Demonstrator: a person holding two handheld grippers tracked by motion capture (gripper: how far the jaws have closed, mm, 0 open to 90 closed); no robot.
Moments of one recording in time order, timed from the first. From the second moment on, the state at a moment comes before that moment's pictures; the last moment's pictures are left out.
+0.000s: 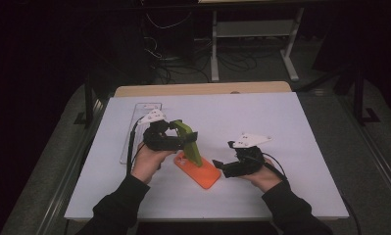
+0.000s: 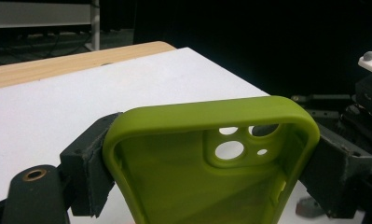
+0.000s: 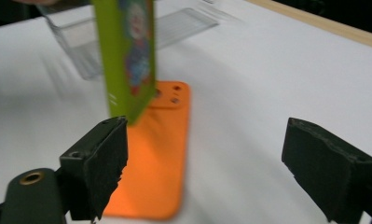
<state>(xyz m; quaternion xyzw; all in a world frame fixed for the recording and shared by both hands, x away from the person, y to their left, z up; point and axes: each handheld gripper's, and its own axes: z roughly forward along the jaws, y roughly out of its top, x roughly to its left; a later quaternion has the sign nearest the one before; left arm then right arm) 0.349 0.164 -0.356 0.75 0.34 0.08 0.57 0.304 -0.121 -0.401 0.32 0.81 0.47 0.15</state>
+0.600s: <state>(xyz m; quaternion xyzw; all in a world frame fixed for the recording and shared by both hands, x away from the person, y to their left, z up) 0.350 0.167 -0.352 0.74 0.34 0.08 0.57 0.289 -0.183 -0.422 0.36 0.80 0.45 0.17</state>
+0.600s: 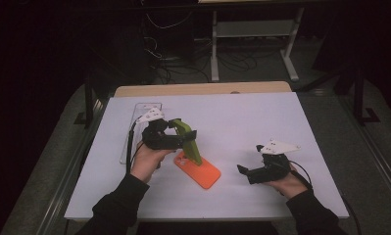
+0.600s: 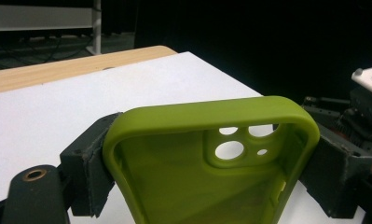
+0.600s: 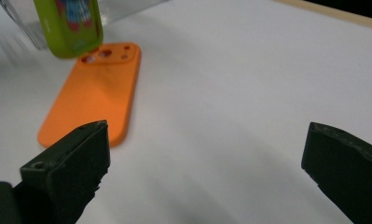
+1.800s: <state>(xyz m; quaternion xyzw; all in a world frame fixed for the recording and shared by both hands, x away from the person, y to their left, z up) 0.427 0.219 -0.302 0.71 0.39 0.23 0.54 0.275 -0.197 -0.438 0.38 0.80 0.43 0.17</state>
